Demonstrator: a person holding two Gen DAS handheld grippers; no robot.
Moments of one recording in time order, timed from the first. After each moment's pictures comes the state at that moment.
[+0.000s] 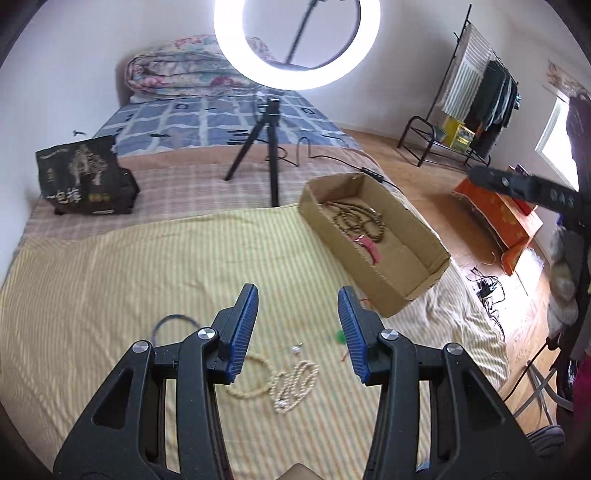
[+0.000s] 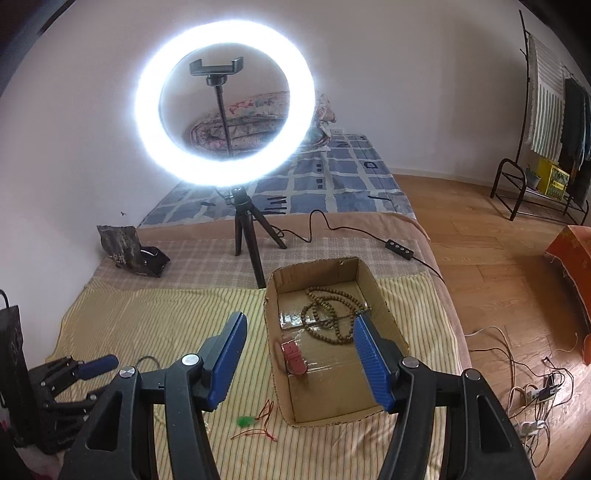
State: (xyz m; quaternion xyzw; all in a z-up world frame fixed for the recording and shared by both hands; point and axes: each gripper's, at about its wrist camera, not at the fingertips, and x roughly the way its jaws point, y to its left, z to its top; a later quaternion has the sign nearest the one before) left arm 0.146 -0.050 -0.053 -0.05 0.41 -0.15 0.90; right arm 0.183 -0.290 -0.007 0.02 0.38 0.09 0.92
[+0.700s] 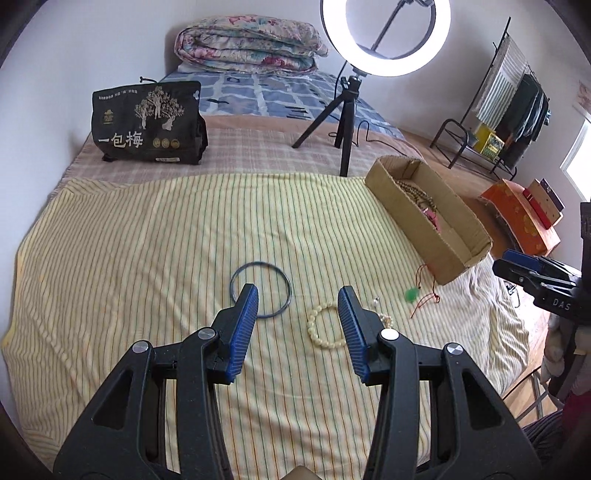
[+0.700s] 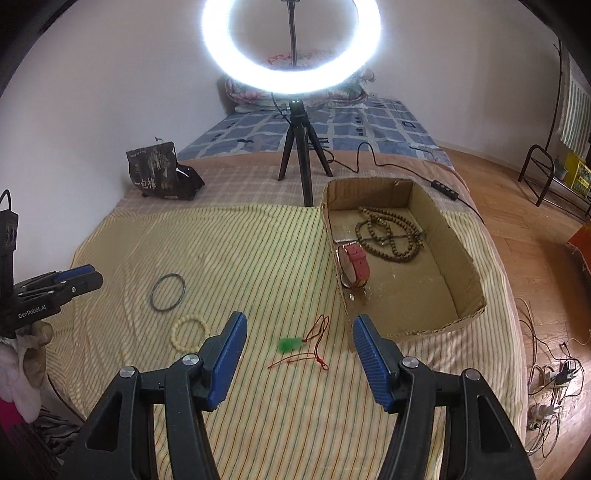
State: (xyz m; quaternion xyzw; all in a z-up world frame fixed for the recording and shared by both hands) left arm 0.115 0.036 -0.093 -0.08 0.44 -0.10 0.89; right arm 0.128 -0.242 -0.096 -0.01 0.44 0.13 0.89
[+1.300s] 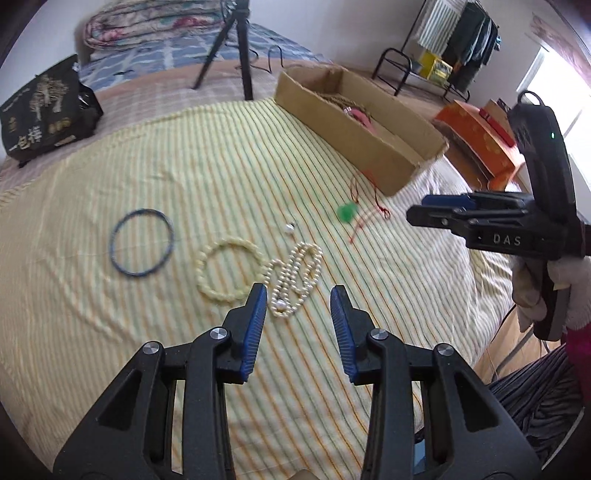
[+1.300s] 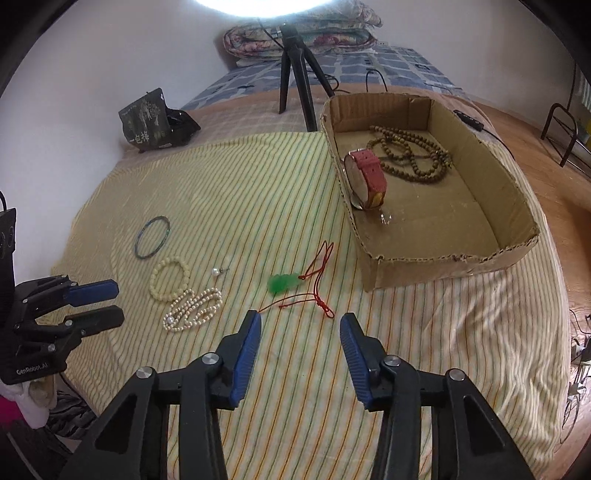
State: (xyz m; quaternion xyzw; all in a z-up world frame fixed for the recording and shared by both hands) left arm 0.102 -0.063 -0.148 0.00 0.51 -0.22 0.83; right arm 0.137 -0.257 -0.172 0.02 0.52 0.16 0.84
